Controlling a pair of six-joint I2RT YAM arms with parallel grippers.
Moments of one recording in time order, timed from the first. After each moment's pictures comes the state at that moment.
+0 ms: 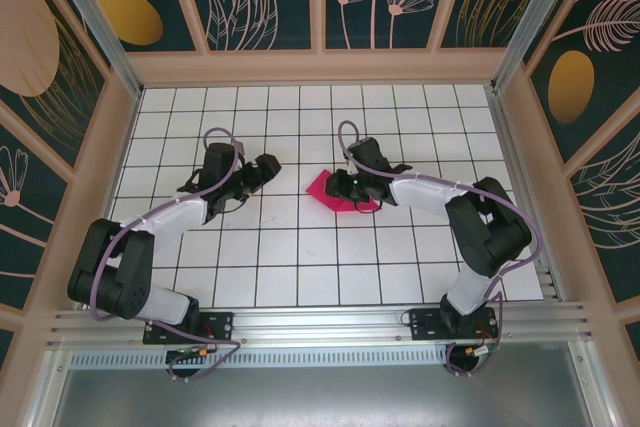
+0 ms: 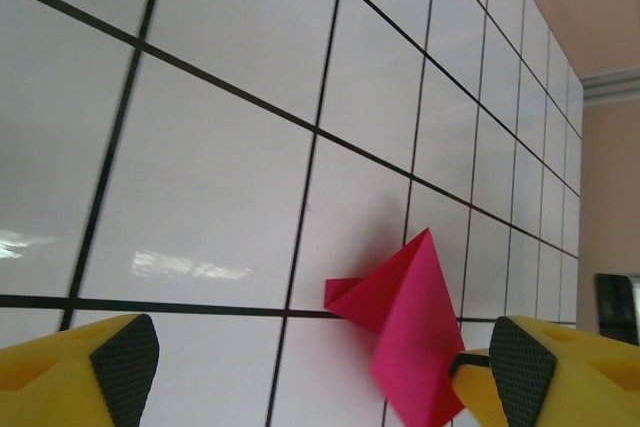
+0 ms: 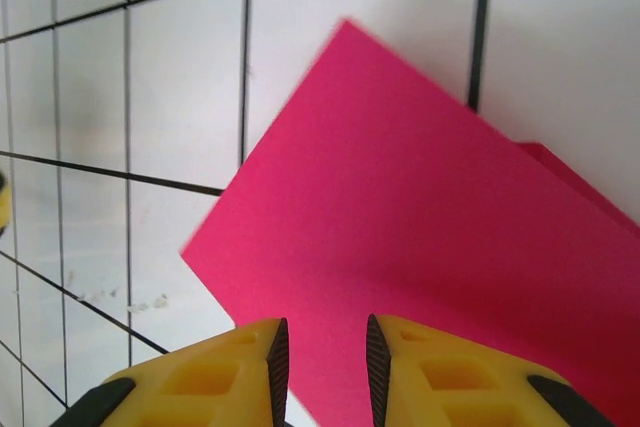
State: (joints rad) left arm -0.34 1.45 0.71 0.07 0.31 -0.92; right arm 0.61 1.71 0.96 -0.14 -0.32 0.71
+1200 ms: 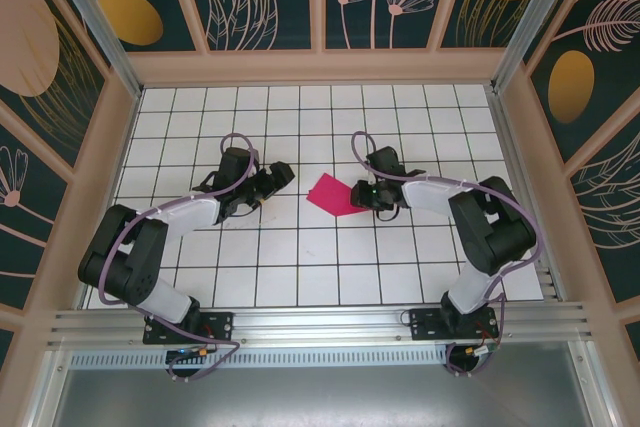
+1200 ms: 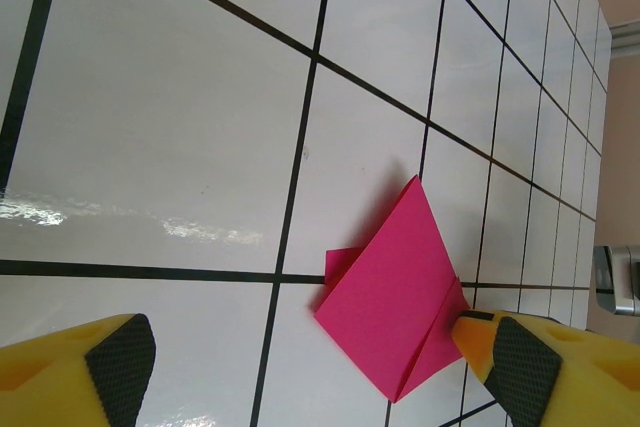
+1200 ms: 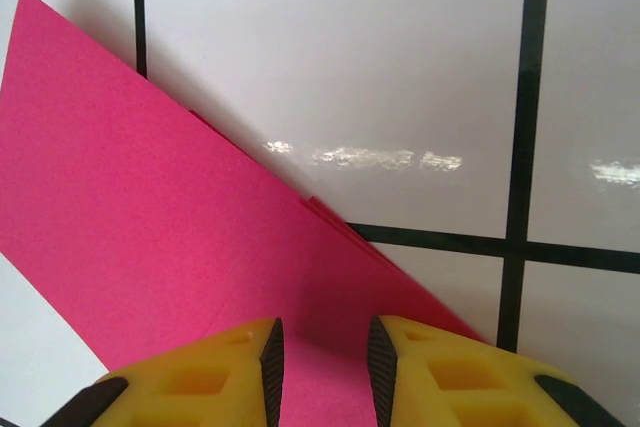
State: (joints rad) left arm -0.41 1.54 0.71 0.11 0.31 -0.96; right arm 0.51 1.71 0.87 -0.21 -0.20 0.55
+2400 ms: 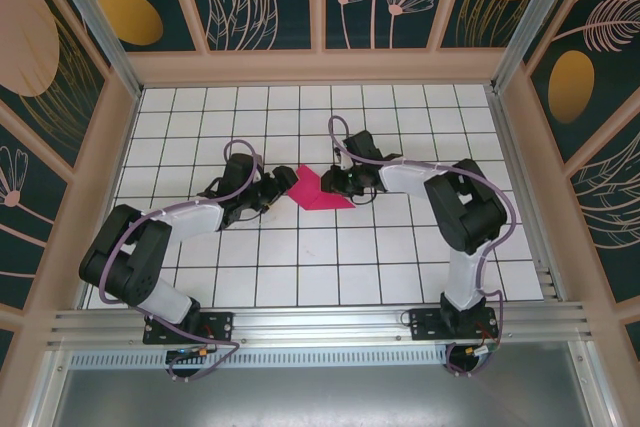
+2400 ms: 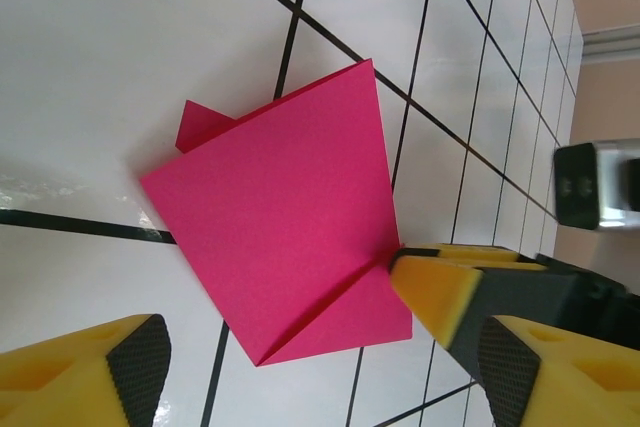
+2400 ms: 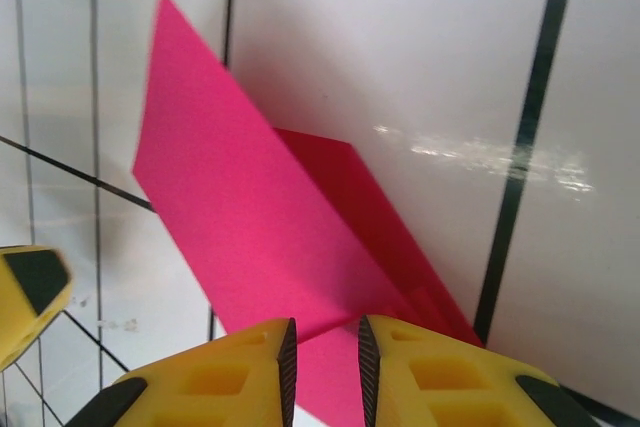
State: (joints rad) left arm -0.46 1.54 0.66 0.20 0.31 -1.09; right arm 0.57 1.91 1.12 -0.18 -0.43 0.59
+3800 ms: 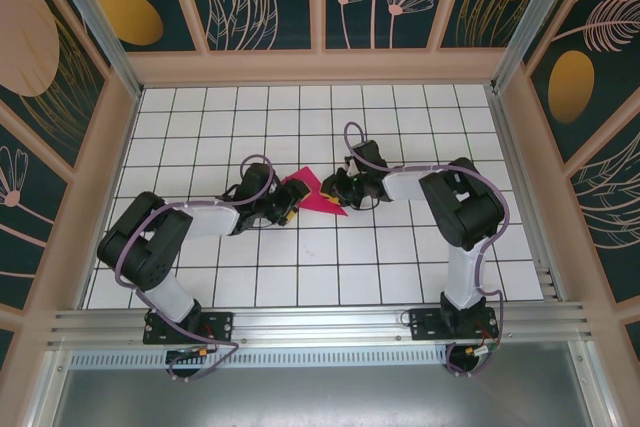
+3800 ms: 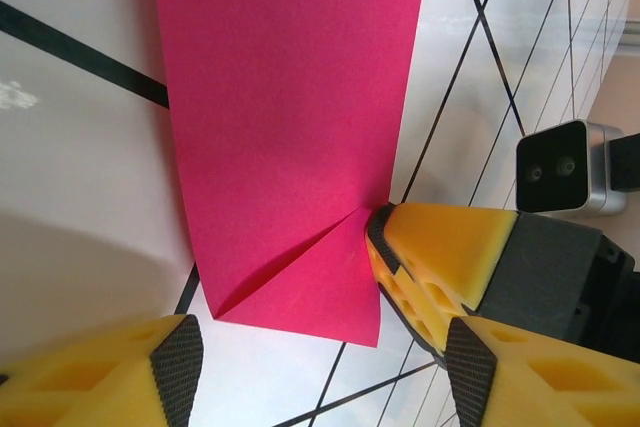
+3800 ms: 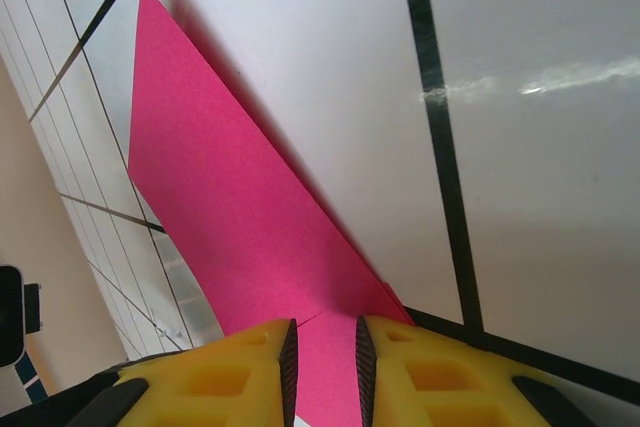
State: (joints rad) left arm -0.56 1.66 0.66 0.27 0.33 -1.34; right arm 0.54 1.94 0.99 0.06 -0.56 1.00
